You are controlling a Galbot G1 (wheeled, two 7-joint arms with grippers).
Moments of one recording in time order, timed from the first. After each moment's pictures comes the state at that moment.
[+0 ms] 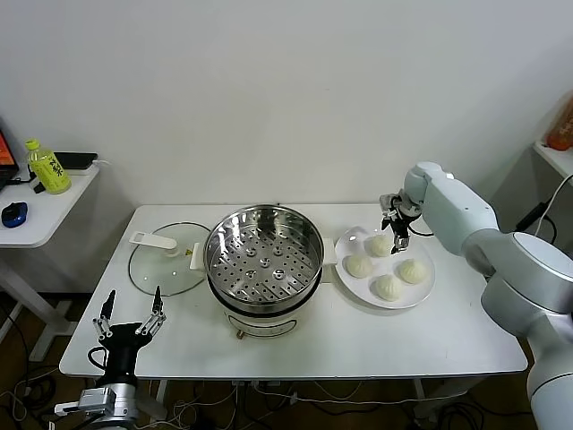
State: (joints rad) left arm 1.65 -1.54 -0.74 -2.01 -0.06 -0.16 0.03; right arm 0.14 1.23 -0.74 0.30 -0.28 0.16 -1.10
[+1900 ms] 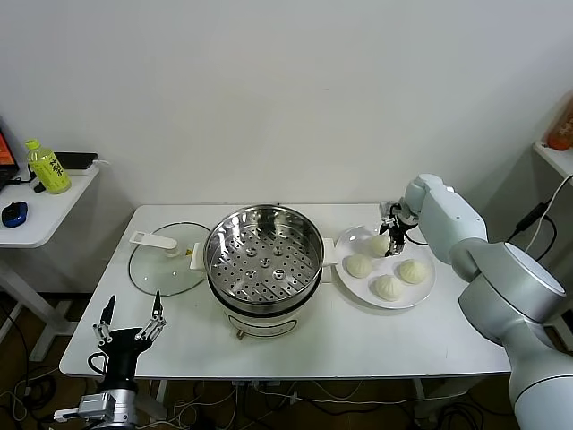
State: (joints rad) left arm 1.67 -1.55 -0.74 -2.01 -0.07 -0.18 0.03; right arm 0.11 1.29 -0.52 0.18 -0.44 0.18 -1.04
